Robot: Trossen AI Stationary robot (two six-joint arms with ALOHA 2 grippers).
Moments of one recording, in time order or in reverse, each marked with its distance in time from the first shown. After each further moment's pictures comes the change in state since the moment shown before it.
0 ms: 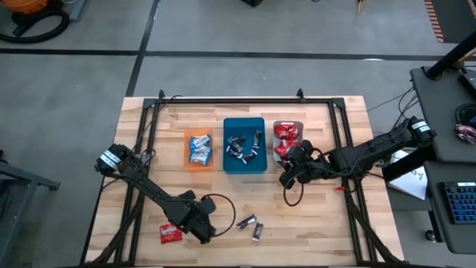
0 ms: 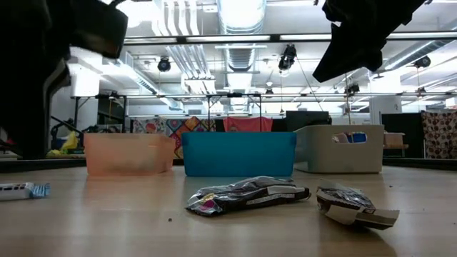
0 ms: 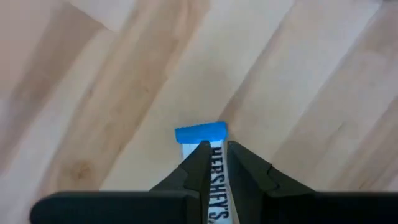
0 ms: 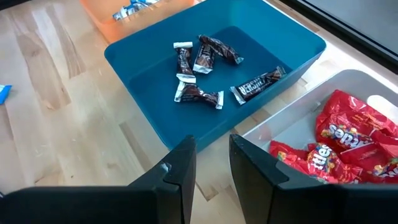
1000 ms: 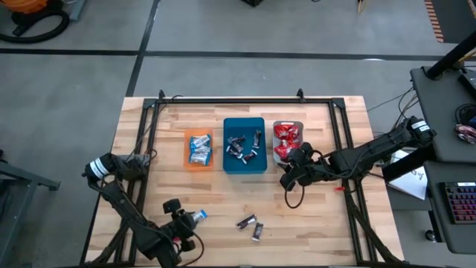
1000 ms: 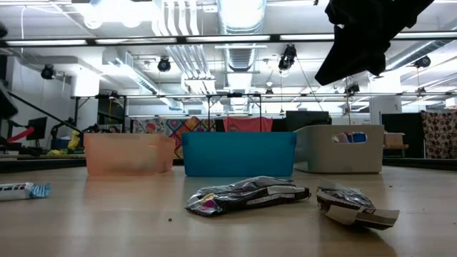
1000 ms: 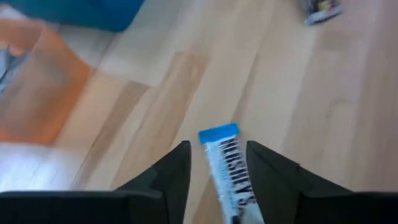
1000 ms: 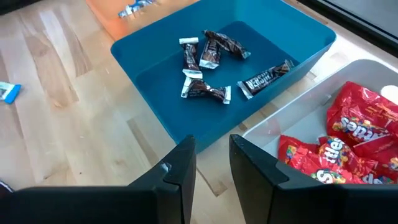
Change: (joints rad) left arm -0.332 0.007 -0.031 -0.105 -0.542 -0.123; right arm 0.019 0.000 -0.031 0.032 -0.001 0.035
